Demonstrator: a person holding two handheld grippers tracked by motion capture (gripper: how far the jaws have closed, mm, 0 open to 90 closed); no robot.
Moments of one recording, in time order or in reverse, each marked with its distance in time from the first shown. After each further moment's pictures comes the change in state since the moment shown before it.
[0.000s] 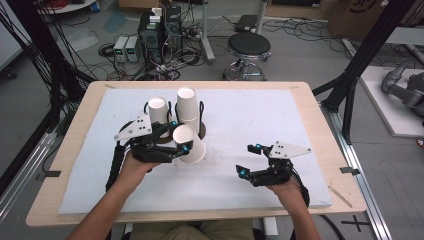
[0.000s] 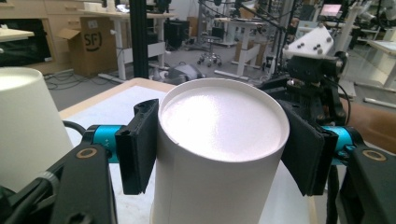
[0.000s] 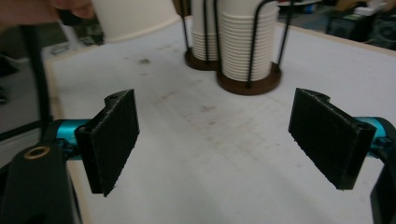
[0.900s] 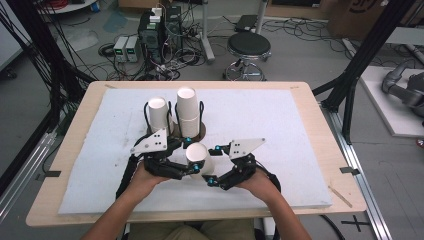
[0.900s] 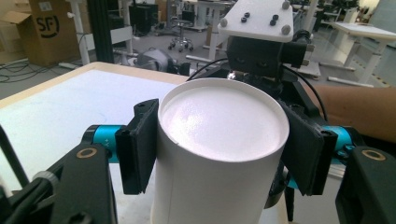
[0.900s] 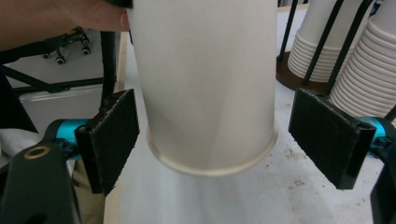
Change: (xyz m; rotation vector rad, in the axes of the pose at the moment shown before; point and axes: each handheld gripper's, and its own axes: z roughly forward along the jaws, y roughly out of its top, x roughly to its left) left arm -0.021 -0.022 0.022 0.055 -0.126 0.013; right arm 0.025 0.025 0.081 0.086 0.298 -0.192
